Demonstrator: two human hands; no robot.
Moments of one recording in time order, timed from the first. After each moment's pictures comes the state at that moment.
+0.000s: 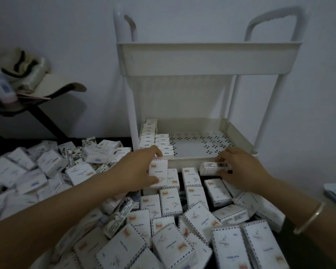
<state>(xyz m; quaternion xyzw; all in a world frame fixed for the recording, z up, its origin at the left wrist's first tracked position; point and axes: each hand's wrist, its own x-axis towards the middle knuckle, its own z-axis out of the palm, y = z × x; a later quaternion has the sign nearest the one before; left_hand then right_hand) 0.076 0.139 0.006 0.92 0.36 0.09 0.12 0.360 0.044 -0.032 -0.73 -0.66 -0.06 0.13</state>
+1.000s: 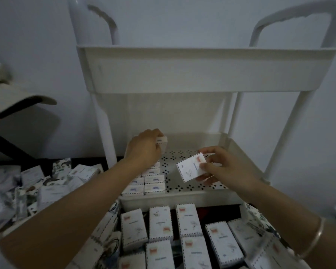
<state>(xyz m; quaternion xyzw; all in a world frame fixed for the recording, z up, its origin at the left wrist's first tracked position) 0.187 0.290 -0.007 0.88 0.41 0.25 0.07 0.359 0.122 -0.004 -0.63 -0.47 0.36 0.51</state>
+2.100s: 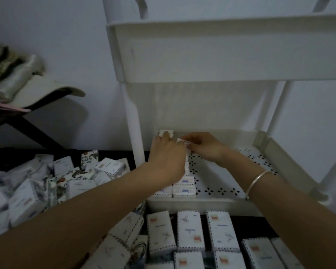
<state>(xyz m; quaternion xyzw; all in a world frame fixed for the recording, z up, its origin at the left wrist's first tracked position) 0.173 0.253 0.006 0.89 0.44 0.02 -0.13 0.325 0.268 -0.019 -0.65 -0.61 0.29 0.36</state>
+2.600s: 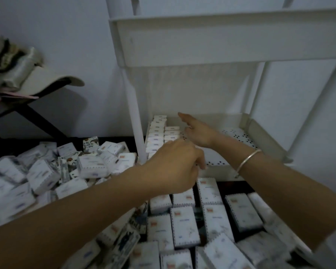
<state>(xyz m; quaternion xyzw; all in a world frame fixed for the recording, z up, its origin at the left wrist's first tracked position) 0.142 0.155 0.027 0.96 0.26 0.08 0.08 0.302 0.214 0.000 -0.66 -0.65 0.24 0.29</state>
